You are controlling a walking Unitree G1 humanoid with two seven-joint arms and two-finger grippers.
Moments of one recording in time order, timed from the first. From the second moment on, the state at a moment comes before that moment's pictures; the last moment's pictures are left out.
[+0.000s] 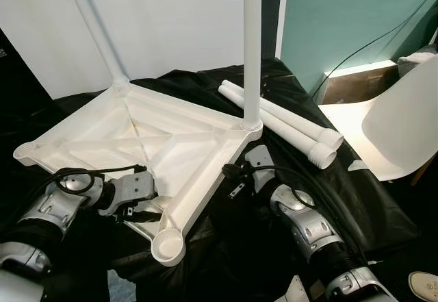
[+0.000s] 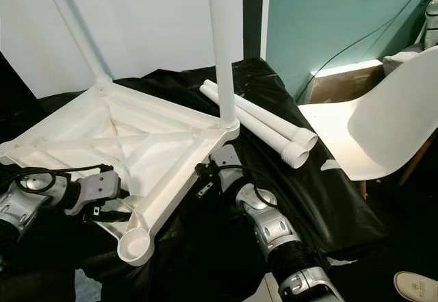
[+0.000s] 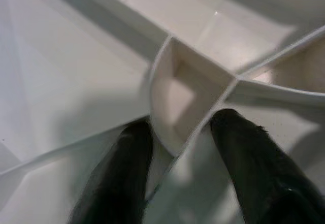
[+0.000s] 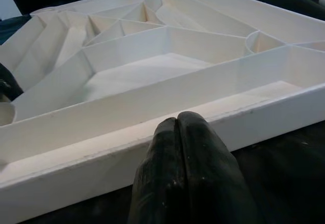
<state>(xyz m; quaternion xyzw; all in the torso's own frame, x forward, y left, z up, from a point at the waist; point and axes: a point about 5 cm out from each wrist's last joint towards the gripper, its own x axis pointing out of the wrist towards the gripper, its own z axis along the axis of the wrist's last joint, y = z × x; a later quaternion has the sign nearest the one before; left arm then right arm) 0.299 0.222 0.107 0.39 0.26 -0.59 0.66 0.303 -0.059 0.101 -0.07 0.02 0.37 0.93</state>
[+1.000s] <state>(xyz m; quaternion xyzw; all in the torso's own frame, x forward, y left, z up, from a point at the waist) 0.312 0.217 0.096 0.33 0.32 -0.55 0.70 0.303 -0.060 0.106 -0.07 0.02 0.37 0.93</state>
